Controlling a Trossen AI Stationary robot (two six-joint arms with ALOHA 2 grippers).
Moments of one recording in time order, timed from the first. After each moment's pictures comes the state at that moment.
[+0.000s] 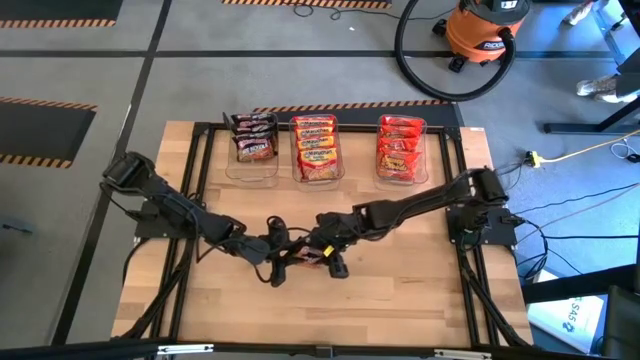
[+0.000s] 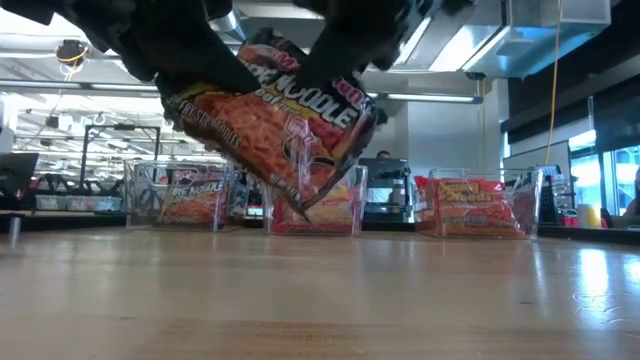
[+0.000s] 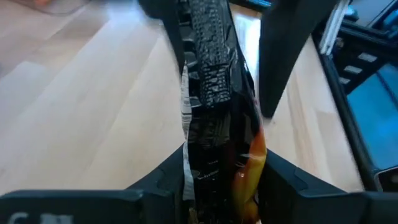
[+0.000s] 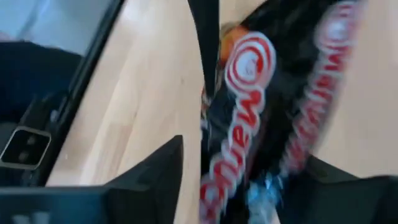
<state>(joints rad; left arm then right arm) -0.45 1.47 0.69 0.25 -0.41 -0.54 0.20 1.88 1.33 -0.21 -0.22 0.11</state>
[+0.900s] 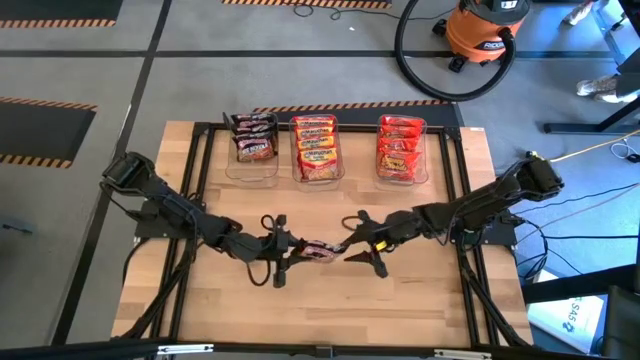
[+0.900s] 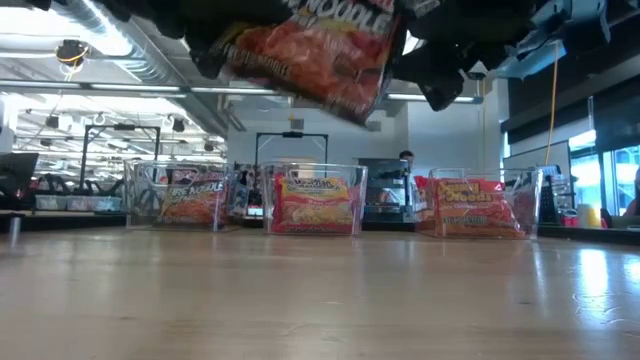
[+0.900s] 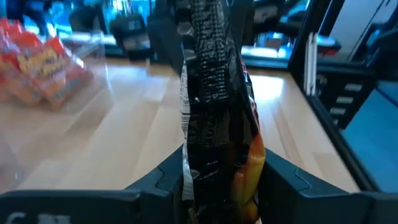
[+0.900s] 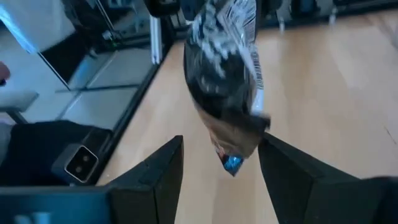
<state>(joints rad) -0.48 1.47 0.69 0.49 -0.50 -0.24 0.29 1.42 0.67 0.39 -0.05 0.25</state>
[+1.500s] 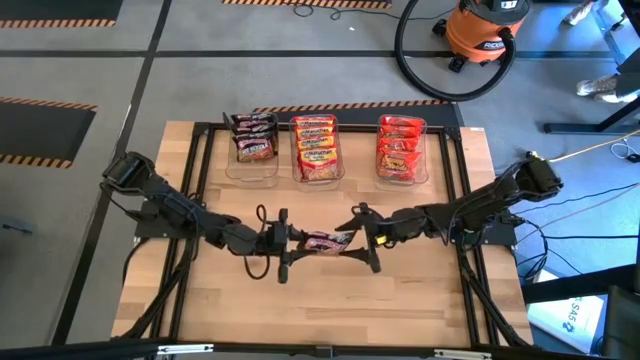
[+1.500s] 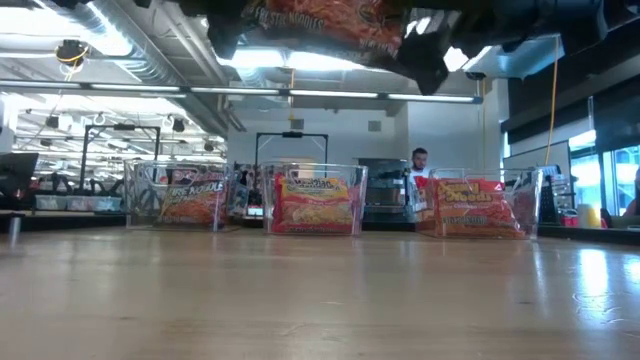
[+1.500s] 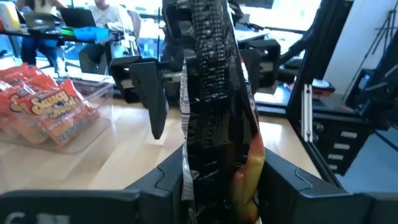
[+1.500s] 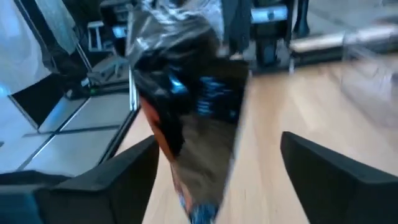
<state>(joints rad) -0.45 1.47 0.69 0.68 -0.51 -0.17 0.29 1.43 0.63 0.58 0.09 0.26</state>
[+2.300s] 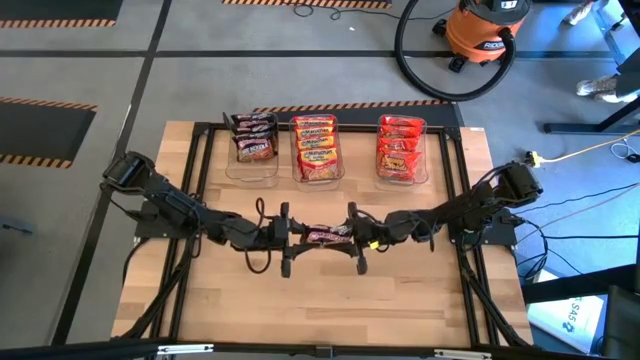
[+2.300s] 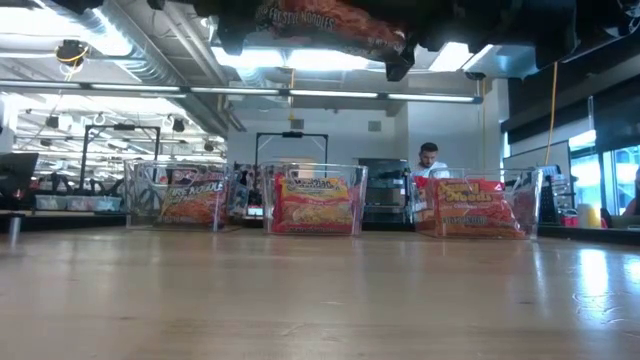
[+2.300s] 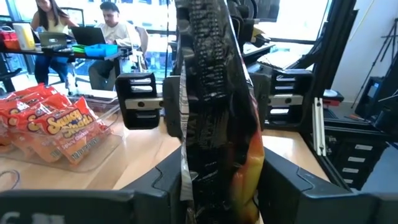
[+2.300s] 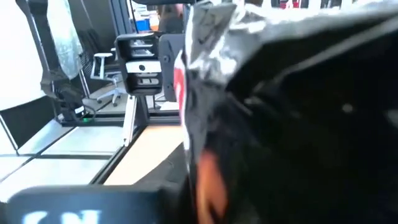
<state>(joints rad) -0.40 1.47 0.69 0.75 -0.51 -0.11 0.29 1.62 0.68 0.95 0.13 0.09</state>
